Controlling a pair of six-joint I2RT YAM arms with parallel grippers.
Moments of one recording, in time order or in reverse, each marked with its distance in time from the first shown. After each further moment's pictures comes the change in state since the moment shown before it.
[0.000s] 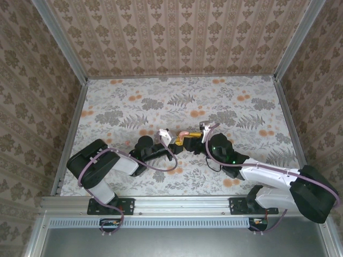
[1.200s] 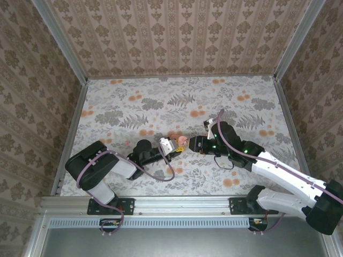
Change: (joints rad) left arm -0.014 -0.023 -0.068 0.006 -0.034 0.324; right arm -0.047 -0.130 0.326 -0.823 -0.186 0.248
